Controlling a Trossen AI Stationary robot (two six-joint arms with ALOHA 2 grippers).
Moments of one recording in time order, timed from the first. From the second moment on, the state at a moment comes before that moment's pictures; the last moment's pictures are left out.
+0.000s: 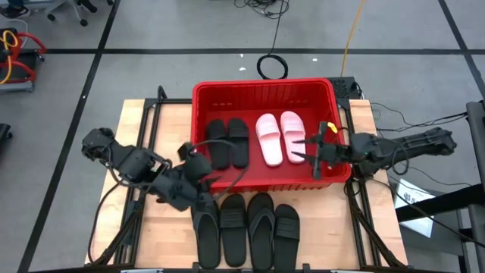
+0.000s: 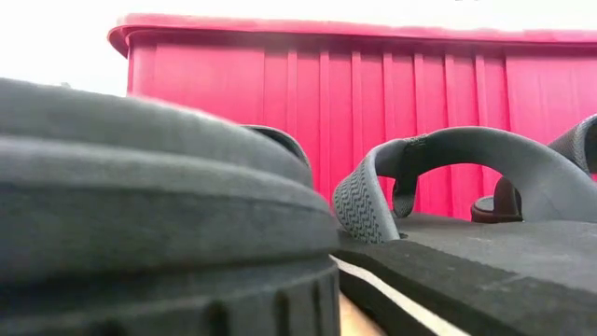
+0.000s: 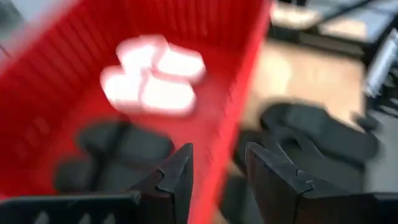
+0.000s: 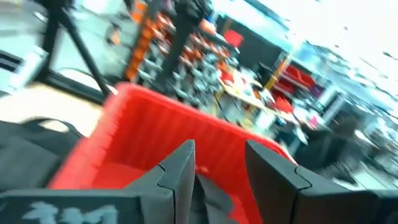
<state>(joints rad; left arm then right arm) -0.53 1.63 2.00 -1.32 -0.62 -0.72 0.19 0.70 0.59 0.11 0.31 -0.46</state>
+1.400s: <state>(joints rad) -0.87 1.71 1.21 -0.82 -0.38 -1.54 0.52 0.66 0.59 0.10 0.31 -0.38</state>
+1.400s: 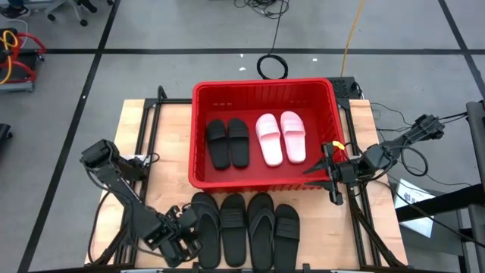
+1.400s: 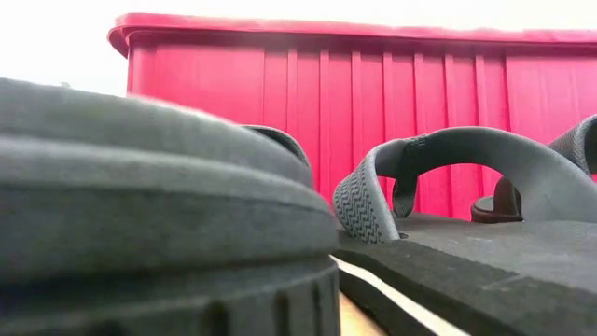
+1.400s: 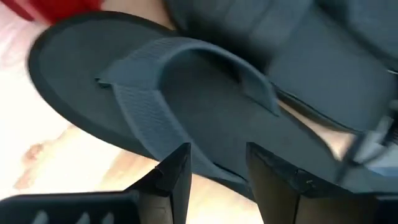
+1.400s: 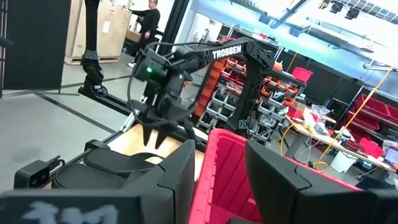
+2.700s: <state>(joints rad) -0.84 1.27 0.67 -0.28 -0.40 -1.58 0.52 0.66 0.59 0.10 0.32 -0.38</state>
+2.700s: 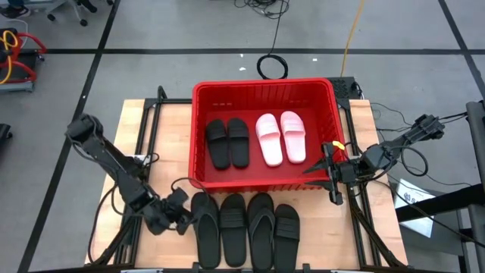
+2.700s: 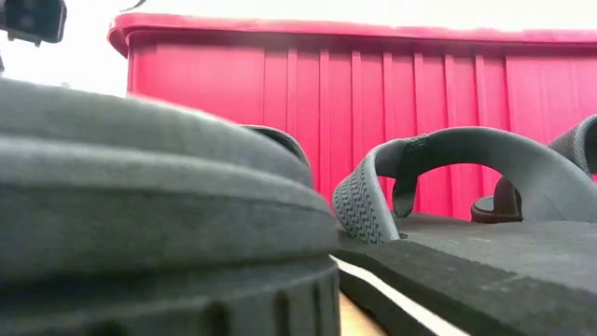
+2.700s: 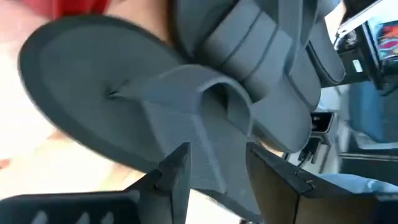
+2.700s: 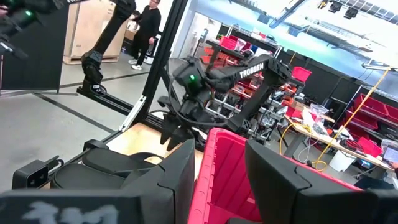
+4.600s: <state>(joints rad) -0.81 1.43 0.33 0.54 -0.37 -1.55 0.52 0.67 0.59 0.10 0.40 -0.38</state>
